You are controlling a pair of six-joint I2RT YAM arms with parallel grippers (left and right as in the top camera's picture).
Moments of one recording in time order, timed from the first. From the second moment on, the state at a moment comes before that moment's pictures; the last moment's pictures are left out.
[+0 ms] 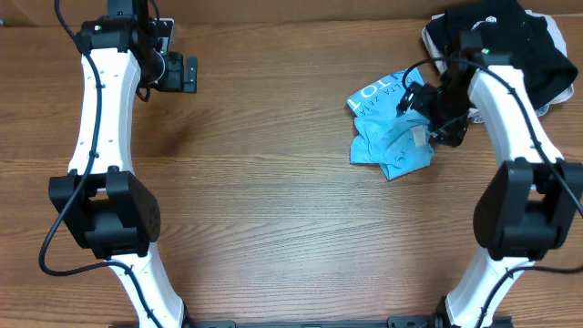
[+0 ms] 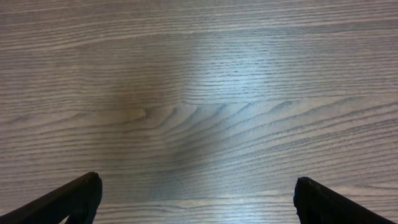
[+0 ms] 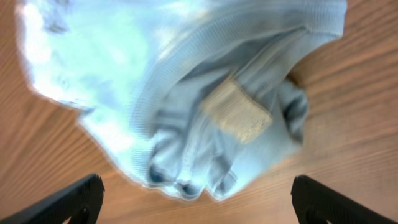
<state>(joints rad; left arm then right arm) 0.06 2.11 2.08 -1.19 0.07 0.08 -0.03 2.02 1.77 -1.23 -0.21 0.53</state>
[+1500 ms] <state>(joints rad) 0.06 2.11 2.08 -1.20 0.07 0.08 0.08 1.91 1.30 -0.77 0.07 0.80</state>
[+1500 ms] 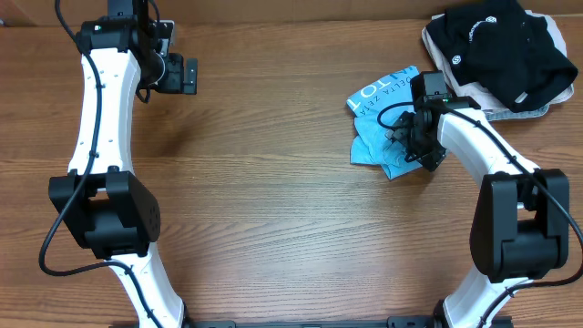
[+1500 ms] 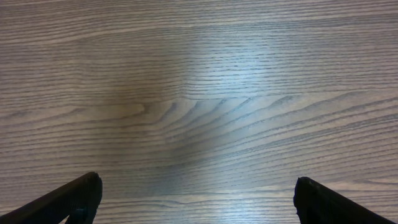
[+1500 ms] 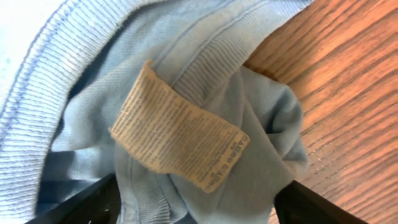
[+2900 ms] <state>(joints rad) 0.06 2.11 2.08 -1.20 0.07 0.08 0.08 1.93 1.85 -1.09 -0.04 0.57</state>
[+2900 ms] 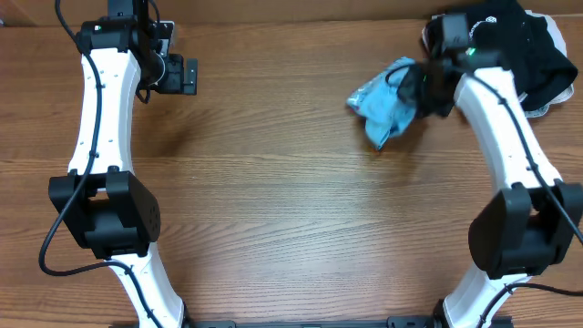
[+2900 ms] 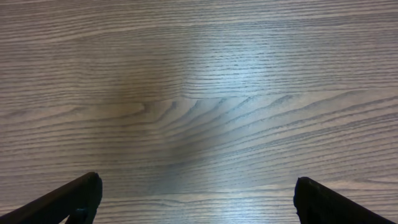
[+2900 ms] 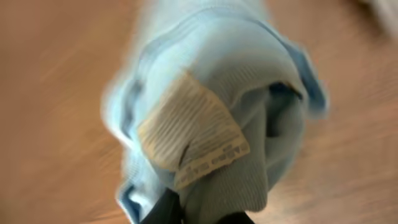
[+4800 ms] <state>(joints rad) 0.06 2.11 2.08 -1.14 0.07 0.07 -0.41 2.21 2.25 -1.08 -0.26 0.19</state>
